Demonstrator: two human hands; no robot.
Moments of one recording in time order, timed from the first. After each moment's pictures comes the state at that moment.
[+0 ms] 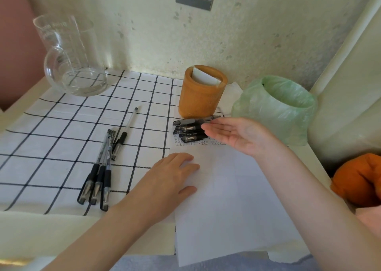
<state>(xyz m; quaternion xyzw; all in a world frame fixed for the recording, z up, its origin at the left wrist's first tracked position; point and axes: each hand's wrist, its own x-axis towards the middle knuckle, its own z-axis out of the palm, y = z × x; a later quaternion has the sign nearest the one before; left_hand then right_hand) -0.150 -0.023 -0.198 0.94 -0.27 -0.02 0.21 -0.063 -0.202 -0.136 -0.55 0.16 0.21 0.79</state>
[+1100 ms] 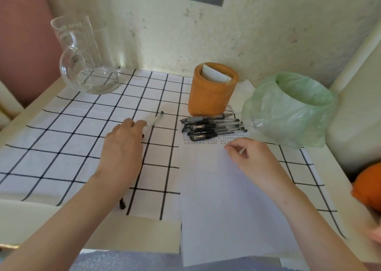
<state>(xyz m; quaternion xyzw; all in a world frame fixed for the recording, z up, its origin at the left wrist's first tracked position) -0.117 0.033 -0.190 0.98 0.04 0.11 0.13 -0.107 -0.223 -0.180 -0.95 -0.04 0.01 0.30</state>
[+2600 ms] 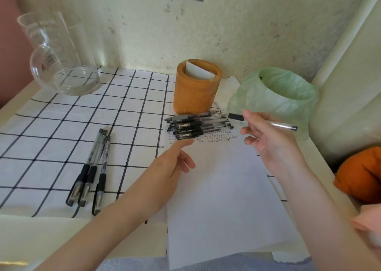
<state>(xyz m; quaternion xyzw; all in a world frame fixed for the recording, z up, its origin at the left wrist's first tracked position) -0.150 -0.037 -0.182 0.85 -0.13 -0.08 0.50 -0.098 -0.246 -0.143 -0.64 0.08 -0.03 0.76</state>
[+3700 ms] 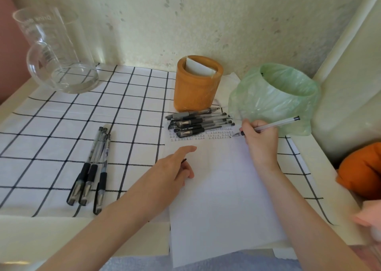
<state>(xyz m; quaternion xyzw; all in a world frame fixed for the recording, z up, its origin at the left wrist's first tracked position) -0.146 -0.037 -0.192 0.88 -0.14 -0.10 0.45 -0.058 -0.259 -0.221 -0.78 0.10 -0.22 0.58</state>
